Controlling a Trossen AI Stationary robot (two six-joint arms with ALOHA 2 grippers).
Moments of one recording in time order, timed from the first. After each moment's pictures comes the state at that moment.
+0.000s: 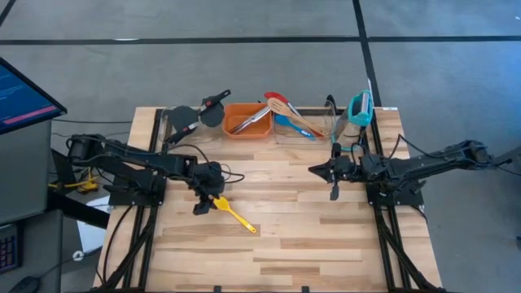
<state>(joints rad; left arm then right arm) 0.00 1.31 0.59 -0.38 0.30 -0.07 0.13 0.74 0.25 0.40 0.26 0.05</state>
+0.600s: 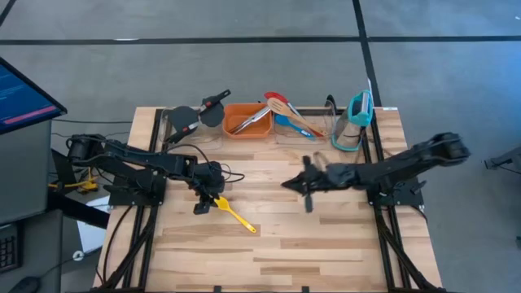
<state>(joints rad) 0.00 1.31 0.59 -0.38 0.29 -0.06 0.18 1.30 0.50 0.59 0.18 0.24</state>
